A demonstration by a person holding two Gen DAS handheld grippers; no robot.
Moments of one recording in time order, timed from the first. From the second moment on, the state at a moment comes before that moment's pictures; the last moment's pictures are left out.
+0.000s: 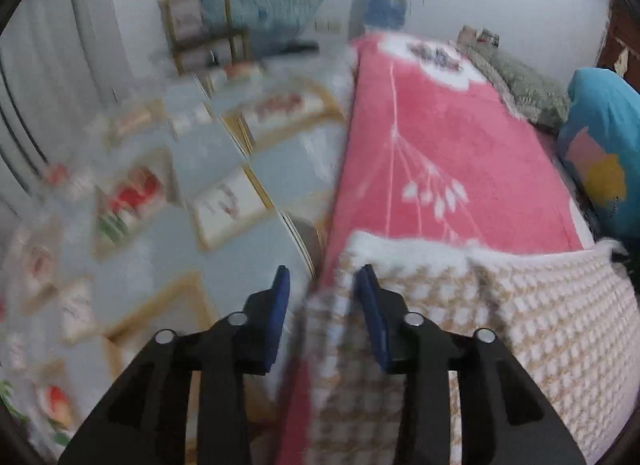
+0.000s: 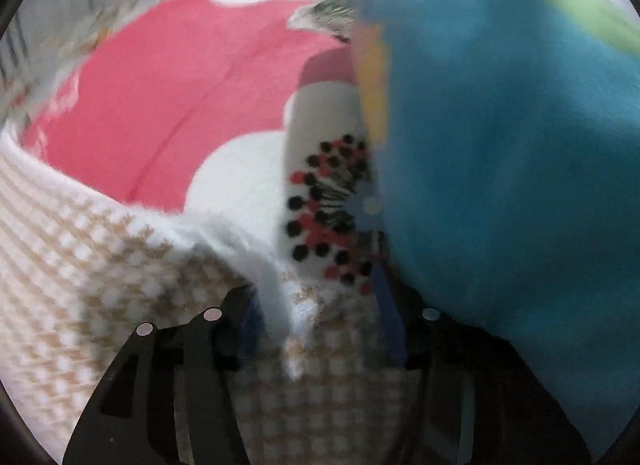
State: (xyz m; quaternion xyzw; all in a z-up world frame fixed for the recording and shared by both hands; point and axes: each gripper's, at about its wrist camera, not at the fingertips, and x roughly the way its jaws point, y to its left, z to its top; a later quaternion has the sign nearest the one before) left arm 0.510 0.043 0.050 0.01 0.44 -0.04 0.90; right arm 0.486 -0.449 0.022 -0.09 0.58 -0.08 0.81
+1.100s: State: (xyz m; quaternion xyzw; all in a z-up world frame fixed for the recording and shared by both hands) left arm 0.417 -0.056 0.081 -0.06 0.37 -0.31 0.87; right arm 0.305 -0.399 0.065 0.03 0.42 -0.19 0.89
